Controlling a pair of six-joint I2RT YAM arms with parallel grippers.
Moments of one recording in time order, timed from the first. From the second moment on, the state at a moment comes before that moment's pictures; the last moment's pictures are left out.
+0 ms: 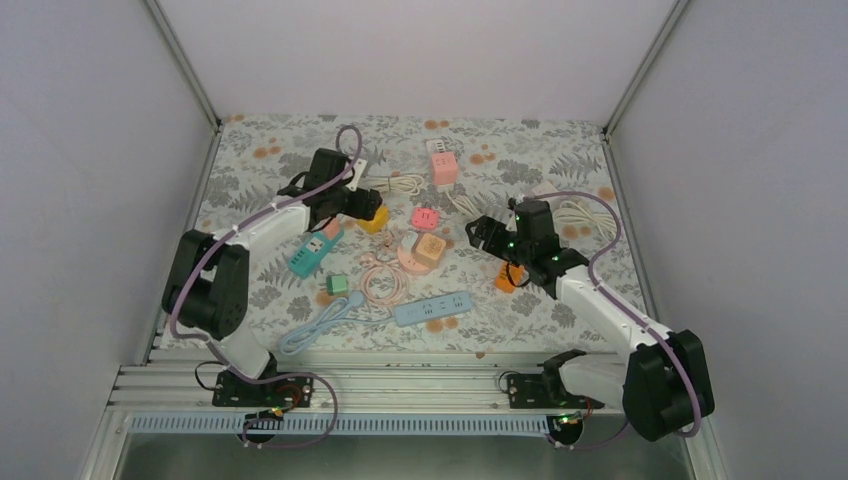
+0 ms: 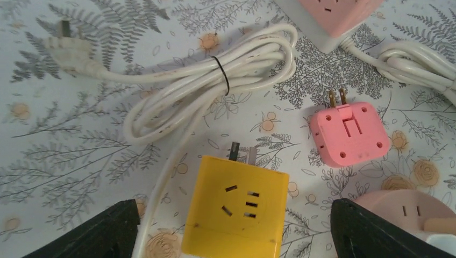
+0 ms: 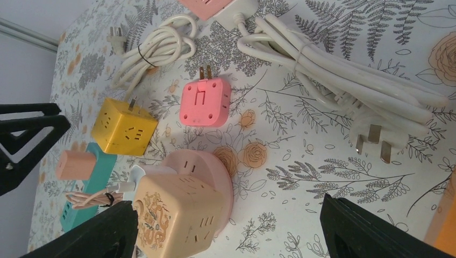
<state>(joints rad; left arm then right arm) -0.37 1.65 1.11 -0.24 0.15 -0.08 0.38 1.15 0.66 -0.20 -0.16 0.70</state>
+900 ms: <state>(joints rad) -0.42 1.86 1.19 -0.27 0.08 -0.01 0.38 1.20 0.66 -0.17 -0.20 0.70</state>
